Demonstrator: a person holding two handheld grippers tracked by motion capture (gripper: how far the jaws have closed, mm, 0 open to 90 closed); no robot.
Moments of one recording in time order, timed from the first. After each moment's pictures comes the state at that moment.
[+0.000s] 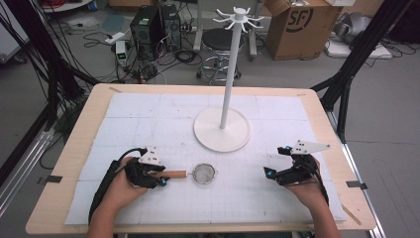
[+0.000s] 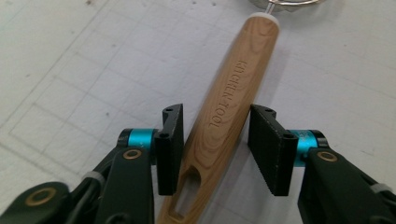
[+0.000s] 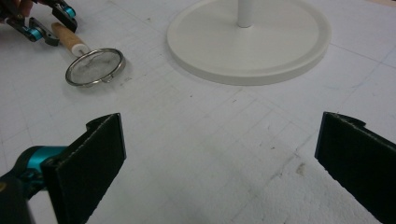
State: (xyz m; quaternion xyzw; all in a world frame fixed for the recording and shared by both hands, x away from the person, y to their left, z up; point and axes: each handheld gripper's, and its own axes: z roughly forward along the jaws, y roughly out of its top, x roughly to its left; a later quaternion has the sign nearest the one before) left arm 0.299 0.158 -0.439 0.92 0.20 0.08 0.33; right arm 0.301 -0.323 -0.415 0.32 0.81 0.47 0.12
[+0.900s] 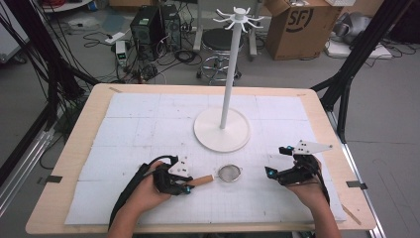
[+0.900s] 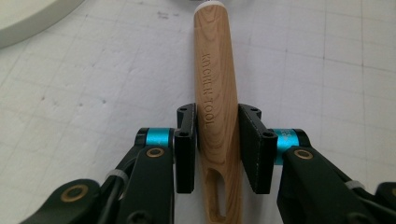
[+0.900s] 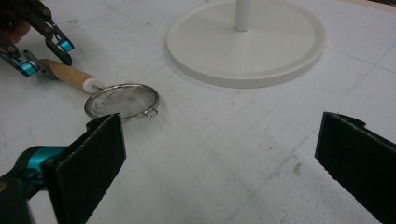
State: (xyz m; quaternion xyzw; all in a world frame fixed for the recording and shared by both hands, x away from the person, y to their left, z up) left arm 0.286 0.082 -0.437 0.93 0.10 0.06 0.34; right arm 0.299 -0.326 -0.413 0.33 0.81 0.47 0.13
